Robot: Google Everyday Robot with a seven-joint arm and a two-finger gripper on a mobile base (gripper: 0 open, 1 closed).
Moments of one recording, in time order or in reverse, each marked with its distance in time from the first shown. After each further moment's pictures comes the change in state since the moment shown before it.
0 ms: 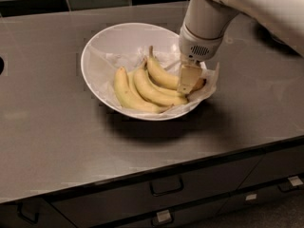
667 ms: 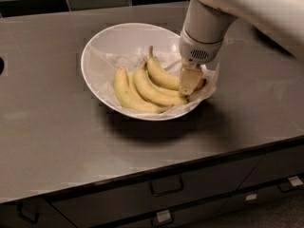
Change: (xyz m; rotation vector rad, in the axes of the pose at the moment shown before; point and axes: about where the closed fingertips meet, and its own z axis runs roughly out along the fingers) arm 0.004 0.001 0.003 0.028 0.027 0.003
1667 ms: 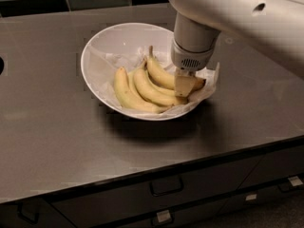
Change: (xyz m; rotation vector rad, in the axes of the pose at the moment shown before) arm -0.008 0.011 0.002 0.070 0.051 -0.029
